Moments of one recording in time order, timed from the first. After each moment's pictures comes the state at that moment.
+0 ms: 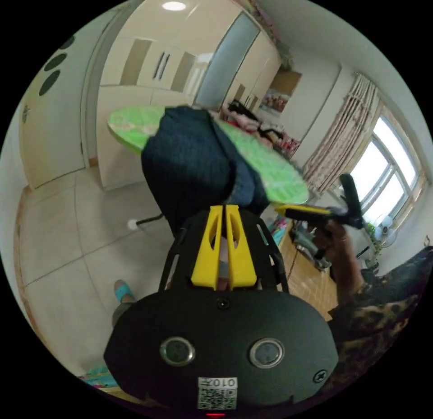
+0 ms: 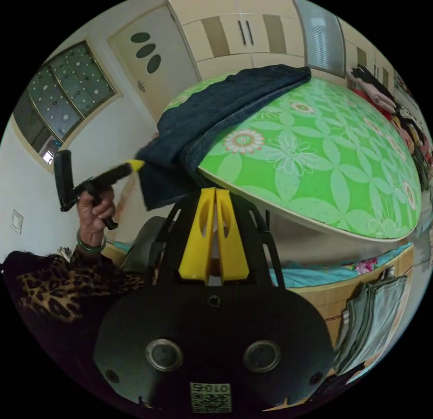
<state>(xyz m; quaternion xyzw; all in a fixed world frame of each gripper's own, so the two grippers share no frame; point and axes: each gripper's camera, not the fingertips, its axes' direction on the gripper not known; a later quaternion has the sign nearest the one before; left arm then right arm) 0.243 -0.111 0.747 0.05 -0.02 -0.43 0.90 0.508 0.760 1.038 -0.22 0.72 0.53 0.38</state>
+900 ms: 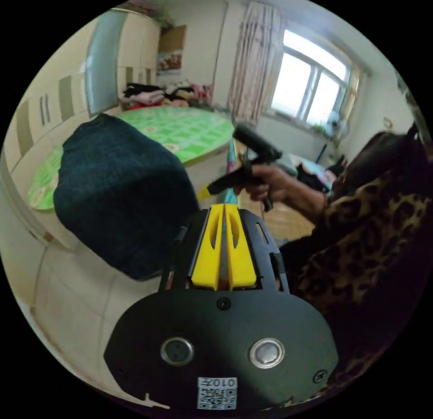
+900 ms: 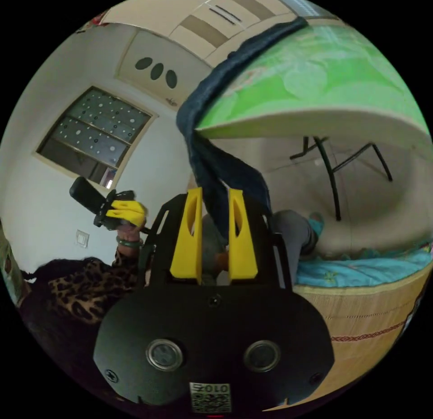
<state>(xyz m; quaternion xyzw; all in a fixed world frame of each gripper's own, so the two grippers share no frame) 0.307 -0.192 0.793 0.00 0.14 -0.16 0.98 0.473 0.848 0.988 -0.04 0.63 0.61 0.47</state>
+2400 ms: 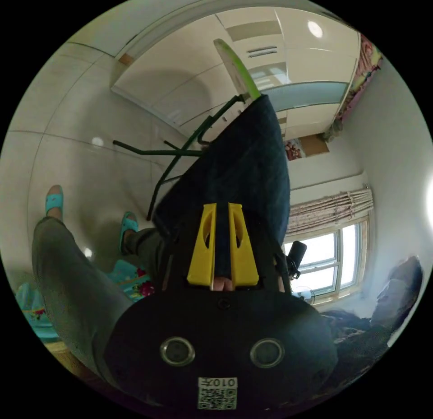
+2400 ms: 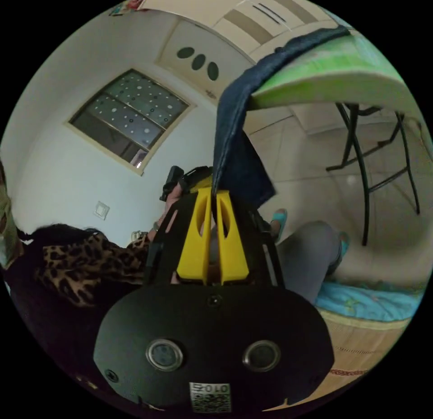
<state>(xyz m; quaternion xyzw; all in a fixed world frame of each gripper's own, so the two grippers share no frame) 0.153 0.082 0.868 0.10 0.17 -0.68 0.70 0.486 0.861 0.967 -0.03 0.56 0.57 0.60</state>
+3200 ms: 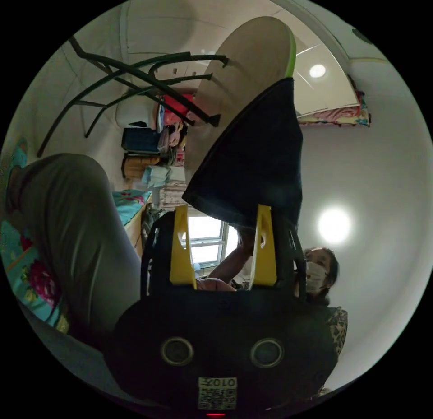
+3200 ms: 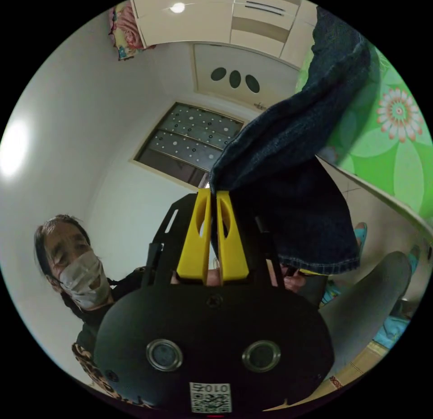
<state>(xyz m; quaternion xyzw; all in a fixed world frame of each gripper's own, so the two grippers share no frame) 0.181 0.169 0.953 0.29 0.51 -0.63 0.50 0.510 0.774 0.885 0.16 0.41 0.56 0.70</state>
